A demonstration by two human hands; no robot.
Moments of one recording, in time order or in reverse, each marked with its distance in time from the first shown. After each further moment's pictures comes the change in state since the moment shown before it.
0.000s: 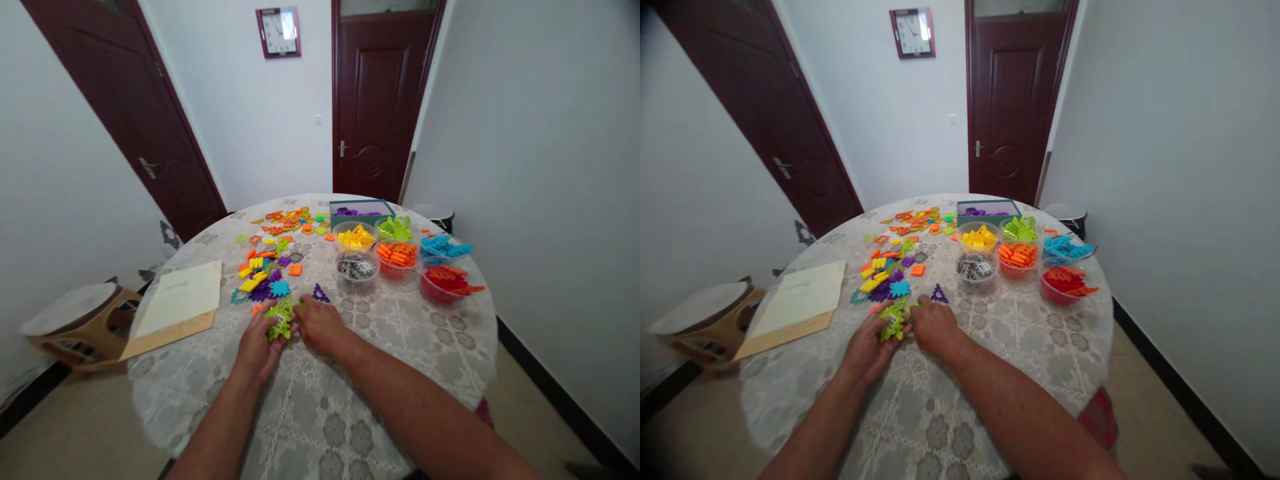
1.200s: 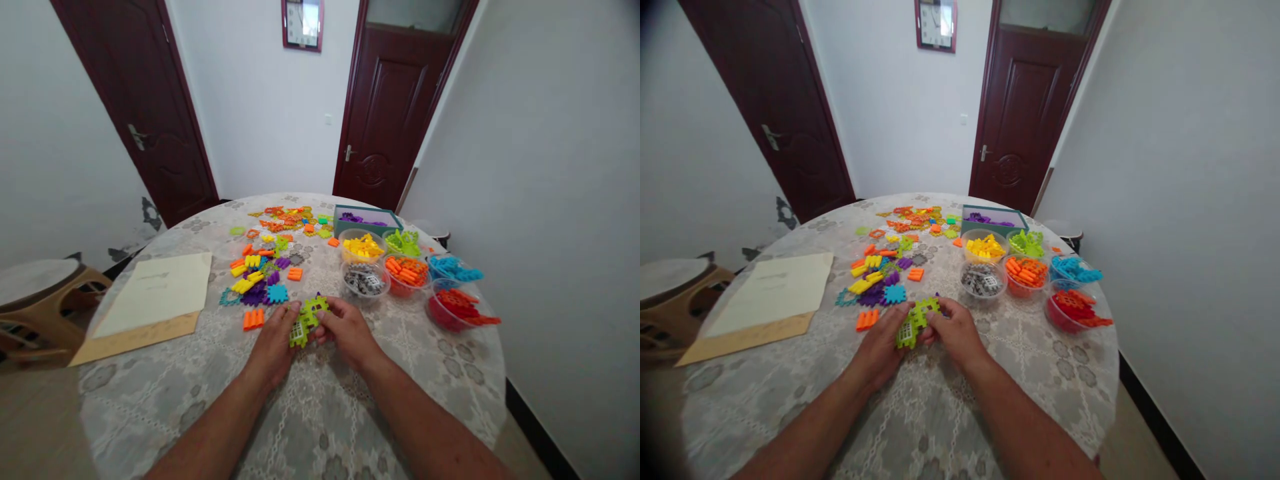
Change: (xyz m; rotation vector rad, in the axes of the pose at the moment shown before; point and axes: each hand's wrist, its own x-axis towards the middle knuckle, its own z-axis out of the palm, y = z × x) left_hand 0.012 -0.009 0.035 0.109 -0.176 -0.063; right_hand -0.005 0.016 -0.020 1.488 0.221 0.444
